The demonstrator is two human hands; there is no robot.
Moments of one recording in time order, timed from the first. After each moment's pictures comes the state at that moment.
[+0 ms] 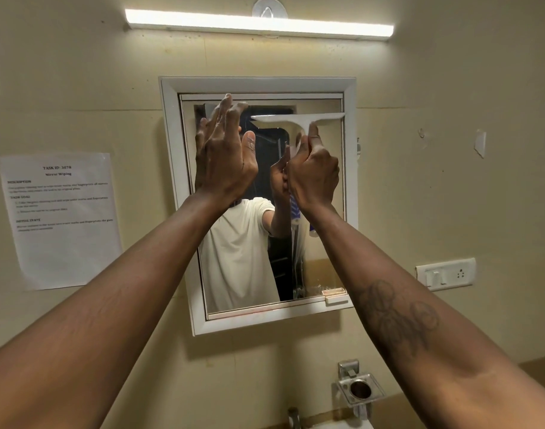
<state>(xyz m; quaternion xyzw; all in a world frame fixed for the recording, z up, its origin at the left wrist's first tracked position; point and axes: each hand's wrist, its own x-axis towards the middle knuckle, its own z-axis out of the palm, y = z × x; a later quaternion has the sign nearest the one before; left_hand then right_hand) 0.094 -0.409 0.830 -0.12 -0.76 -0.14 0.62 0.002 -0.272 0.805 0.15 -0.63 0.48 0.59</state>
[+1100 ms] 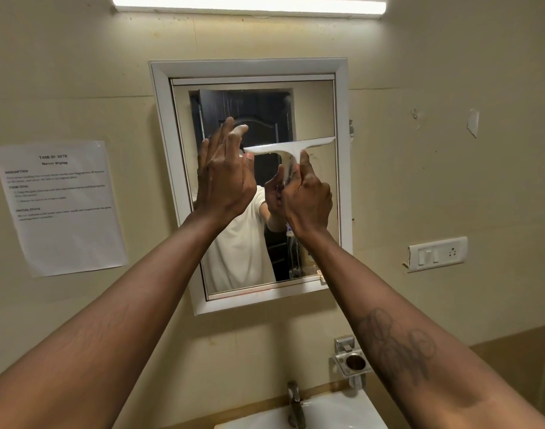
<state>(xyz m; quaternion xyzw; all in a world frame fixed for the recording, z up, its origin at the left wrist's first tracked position) 0.102 -0.403 0.779 -0.12 -0.79 -0.14 0.59 0.030 -0.268 0.729 0.15 -0.69 0.46 0.54</state>
